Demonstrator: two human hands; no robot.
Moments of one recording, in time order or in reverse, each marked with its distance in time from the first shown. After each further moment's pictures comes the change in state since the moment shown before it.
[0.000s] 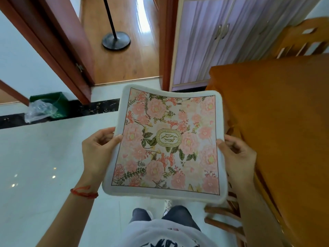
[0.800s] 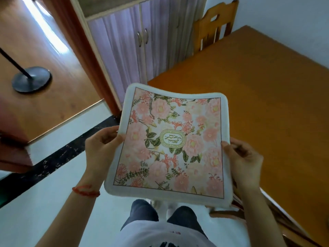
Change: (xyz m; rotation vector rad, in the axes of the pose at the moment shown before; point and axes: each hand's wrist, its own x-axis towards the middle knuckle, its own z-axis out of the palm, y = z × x) left_hand 0.124 0.076 0.174 0.076 -0.556 0.179; right_hand 0.066 0.008 -0.045 0.099 0.493 0.222
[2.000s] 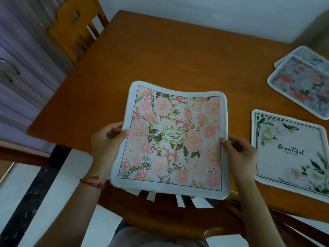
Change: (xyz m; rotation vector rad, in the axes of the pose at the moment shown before) left_hand 0.012 0.063 0.320 0.052 -0.555 0.111; right_hand 0.071 0.073 -0.213 -0.065 0.615 0.175
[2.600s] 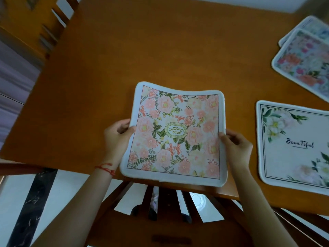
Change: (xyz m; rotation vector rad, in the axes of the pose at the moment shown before) left_hand 0.086 -0.043 0.069 0.099 -0.147 -0.024; right_hand 0.064 0.057 0.037 0.005 0.055 0.219
